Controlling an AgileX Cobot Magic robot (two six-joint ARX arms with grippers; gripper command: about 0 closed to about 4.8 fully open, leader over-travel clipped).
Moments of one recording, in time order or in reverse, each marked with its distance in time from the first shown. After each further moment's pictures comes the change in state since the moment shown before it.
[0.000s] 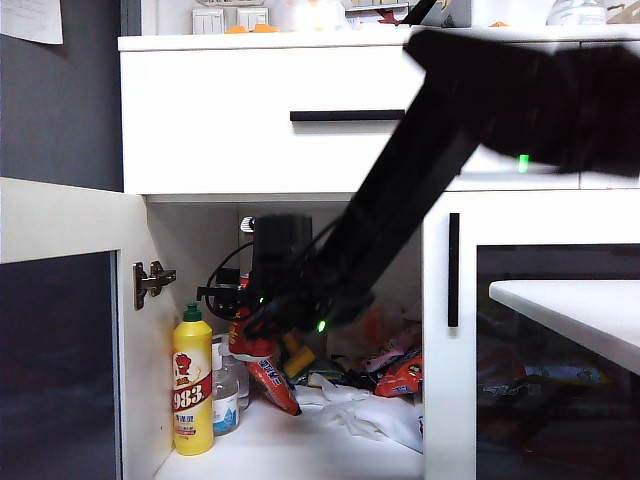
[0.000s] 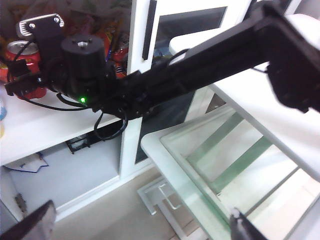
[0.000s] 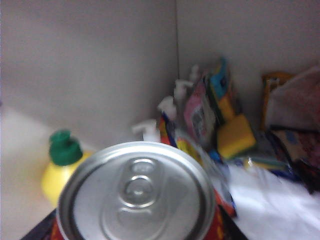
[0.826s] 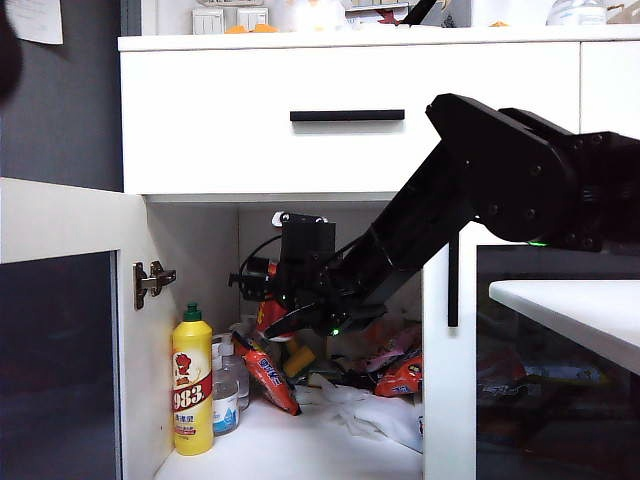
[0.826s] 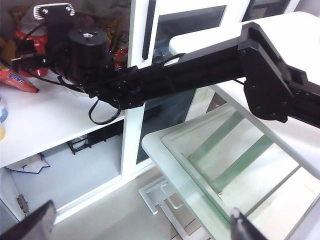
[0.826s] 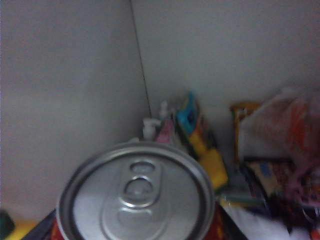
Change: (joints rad) left arm 0.000 0.001 0.000 0.000 -0.001 0.008; right arm -0.070 0.157 0.291 -0.004 0.023 0.011
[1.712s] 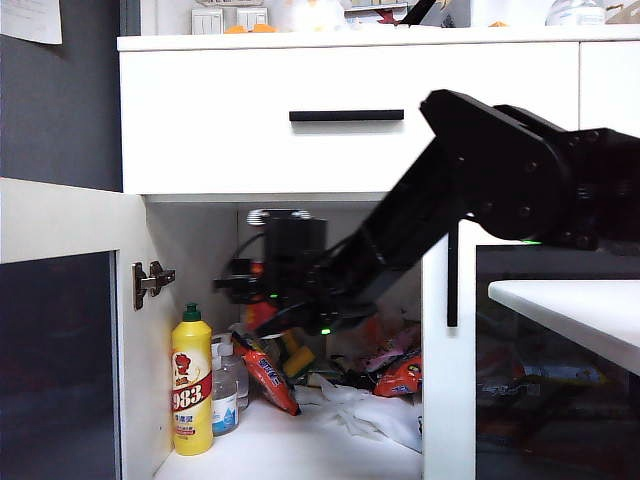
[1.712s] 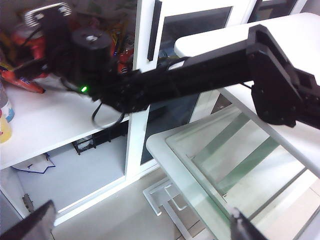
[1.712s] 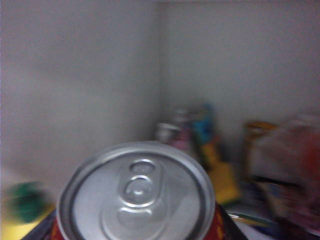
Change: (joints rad) left arm 0.000 -0.001 0.000 0.000 -0.020 0.000; right arm 0.030 -0.004 0.000 0.004 -0.047 -0.152
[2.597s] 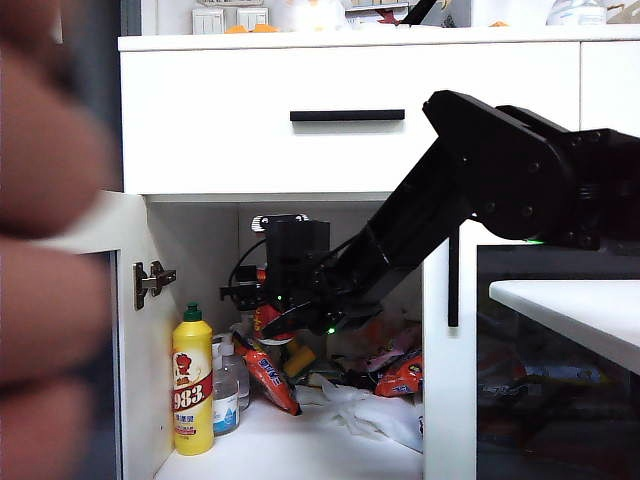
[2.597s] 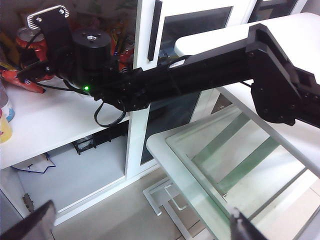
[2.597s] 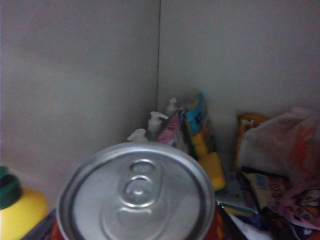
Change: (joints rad) left arm 0.000 0.000 0.000 0.000 0.000 0.000; right arm -0.026 0.000 -0.002 -0.041 0.004 -0.026
